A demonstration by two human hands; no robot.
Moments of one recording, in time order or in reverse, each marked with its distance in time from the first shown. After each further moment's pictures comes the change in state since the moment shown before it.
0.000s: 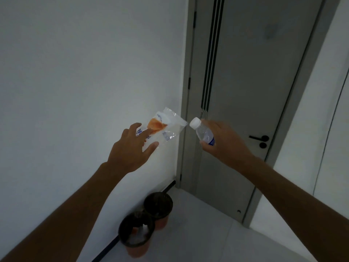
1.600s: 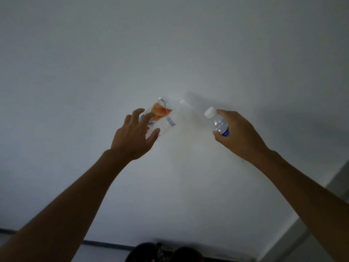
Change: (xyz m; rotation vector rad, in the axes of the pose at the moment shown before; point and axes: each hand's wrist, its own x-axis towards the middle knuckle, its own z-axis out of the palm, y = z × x) left_hand 0.320 -0.176 0.210 0.621 0.195 -0.803; right_hand 0.536 0.224 0.410 0.648 -0.266 -0.644
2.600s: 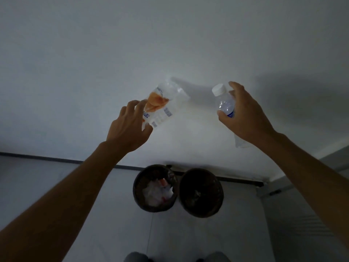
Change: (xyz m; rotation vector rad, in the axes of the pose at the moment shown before) left_hand -0.211 -0.105 0.284 -0.042 -0.381 -0.136; right_hand -0.172 0.106 0.292 0.104 -0.216 0.213
